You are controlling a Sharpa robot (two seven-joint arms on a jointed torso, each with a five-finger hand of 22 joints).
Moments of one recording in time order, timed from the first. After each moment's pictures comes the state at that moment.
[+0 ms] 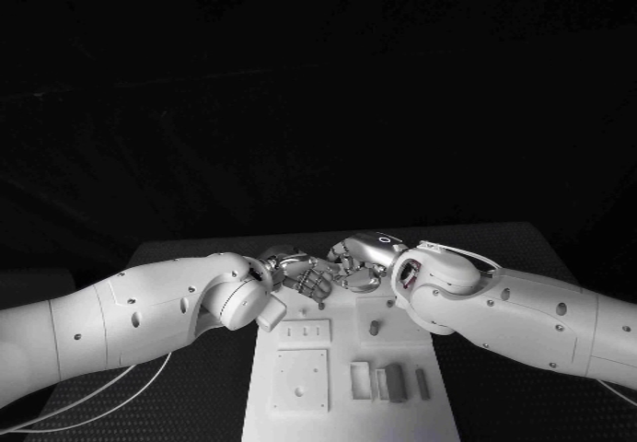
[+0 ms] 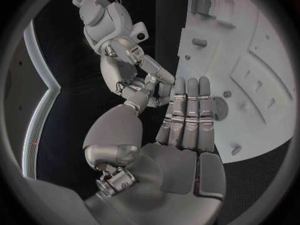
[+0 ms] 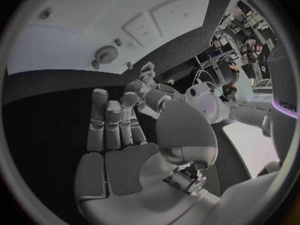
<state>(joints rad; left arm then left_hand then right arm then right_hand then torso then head) 1.30 -0.64 -0.14 1.41 -0.33 -0.25 -0.14 0.90 -0.02 0.43 -0.24 0.05 0.90 0.16 0.33 0.47 1.28 0.06 0.17 0.30 1.09 0.05 0.33 0.88 0.03 1.02 -0.04 0.22 0.80 1.24 -0.63 -0.06 1.45 -1.56 -0.26 -0.15 1.07 -0.03 0.69 -0.26 0.08 0.85 0.10 0.34 0.58 1.04 0.00 1.11 0.78 1.12 -0.11 1.43 0.83 0.25 1.04 0.02 0.91 1.31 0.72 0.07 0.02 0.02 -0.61</state>
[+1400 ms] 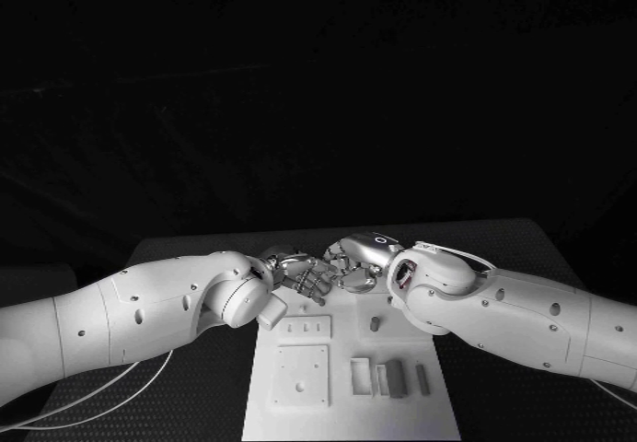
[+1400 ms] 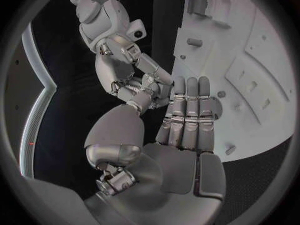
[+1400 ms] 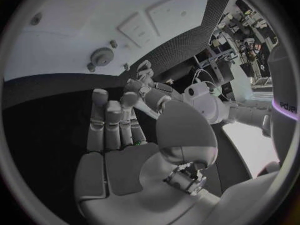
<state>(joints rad) 1.29 -0.64 -0.15 1.40 -0.32 -0.27 -0.16 0.96 0.06 0.54 -0.27 0.05 0.97 0.14 0.34 0.48 1.31 0.04 0.18 0.35 1.12 0.04 0.33 0.93 0.02 1.03 -0.05 0.22 0.81 1.22 -0.61 -0.06 1.45 -1.56 -0.27 -0.15 1.07 -0.03 0.69 -0.26 0.08 0.85 0.10 0.34 0.58 1.04 0.00 1.11 0.78 1.12 -0.11 1.43 0.83 0.25 1.04 0.02 0.91 1.31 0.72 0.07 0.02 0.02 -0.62</state>
